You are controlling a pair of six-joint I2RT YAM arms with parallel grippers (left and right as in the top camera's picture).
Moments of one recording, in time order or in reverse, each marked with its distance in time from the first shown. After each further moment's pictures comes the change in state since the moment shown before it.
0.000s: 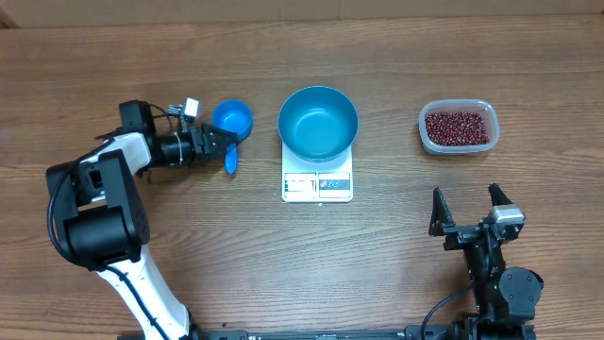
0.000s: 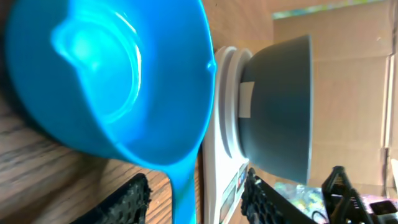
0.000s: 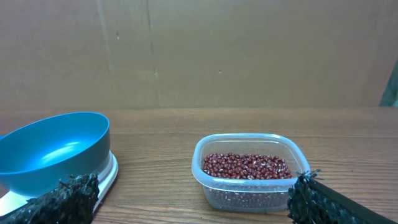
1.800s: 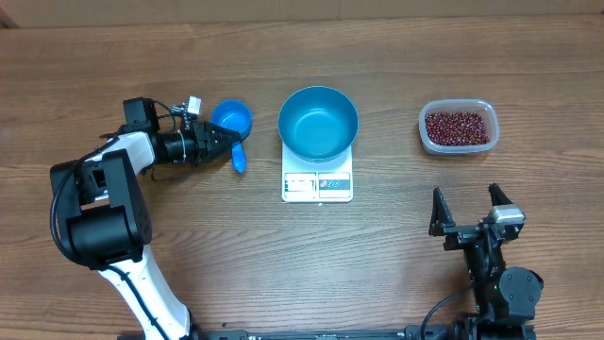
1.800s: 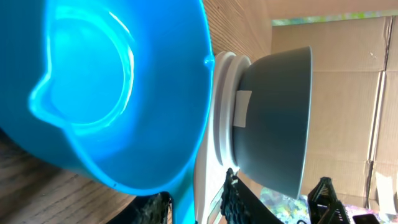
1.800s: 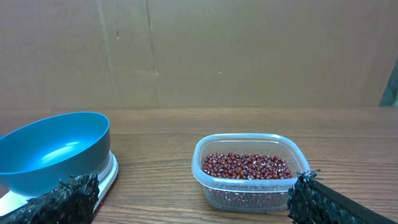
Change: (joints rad) left arm -0.019 0.000 0.000 0.045 0.004 -0.132; right arm 0.000 0.000 0.000 0.000 0.000 0.000
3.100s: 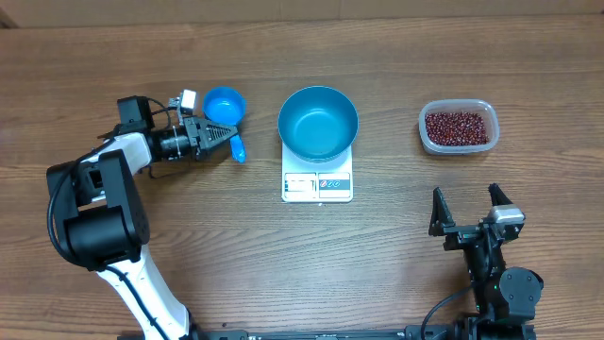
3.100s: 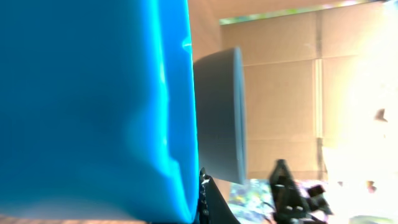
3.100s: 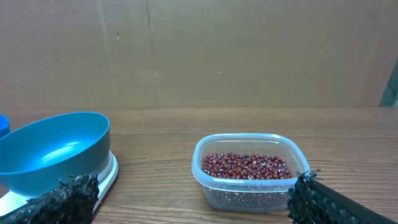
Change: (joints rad) left arm 0.024 0.000 -0.001 0.075 0.215 -0.013; right arm 0.000 0.000 0.000 0.000 0.000 0.000
